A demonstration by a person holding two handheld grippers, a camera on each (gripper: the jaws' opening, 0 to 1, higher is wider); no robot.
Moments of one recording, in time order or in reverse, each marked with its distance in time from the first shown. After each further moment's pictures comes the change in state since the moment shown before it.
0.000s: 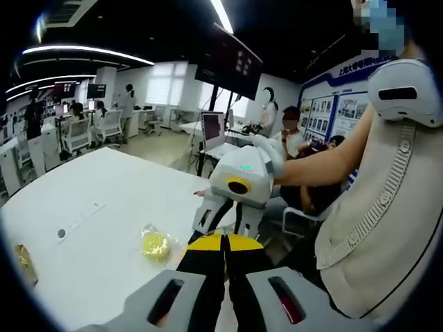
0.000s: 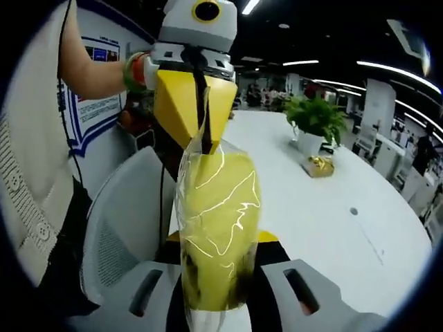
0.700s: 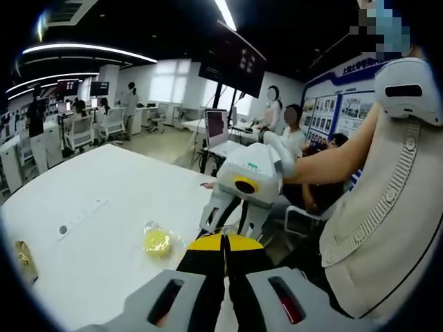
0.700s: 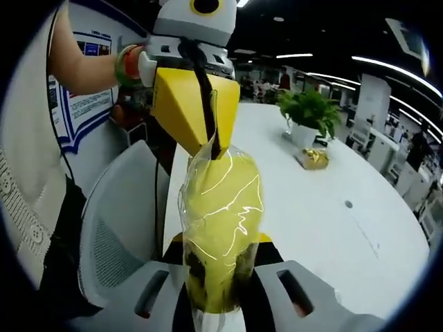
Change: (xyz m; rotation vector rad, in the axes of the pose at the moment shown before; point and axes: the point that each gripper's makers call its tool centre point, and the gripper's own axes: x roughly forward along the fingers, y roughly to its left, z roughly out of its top) left arm 0.001 0.005 -0.006 -0.014 0.010 0.017; right arm 0.002 -0.002 -0.006 0.006 0.046 -0.042
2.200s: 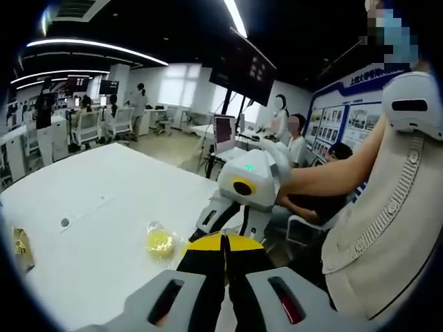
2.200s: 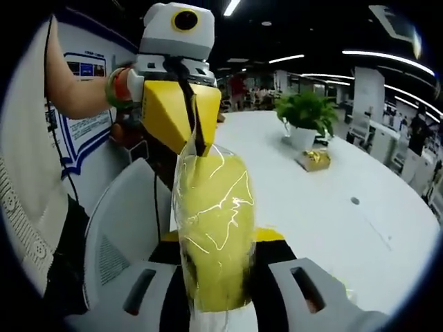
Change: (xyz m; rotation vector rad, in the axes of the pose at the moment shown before) left arm -0.008 0.012 0.005 -0.060 -0.054 0.043; right arm 0.004 -0.008 0.012 0.127 -0.099 0.019
